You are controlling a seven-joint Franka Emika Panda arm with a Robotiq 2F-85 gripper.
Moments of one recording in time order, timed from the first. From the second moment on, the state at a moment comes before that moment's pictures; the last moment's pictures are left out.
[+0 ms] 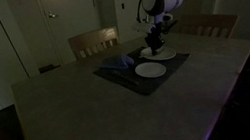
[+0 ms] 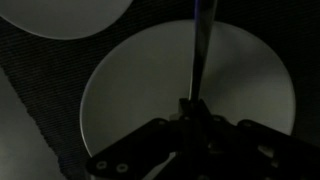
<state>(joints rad) 0.06 0.58 -0.16 -2.03 0.06 2.63 1.60</state>
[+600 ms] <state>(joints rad) 0.08 0.58 -0.16 -2.02 0.00 2.63 1.46</state>
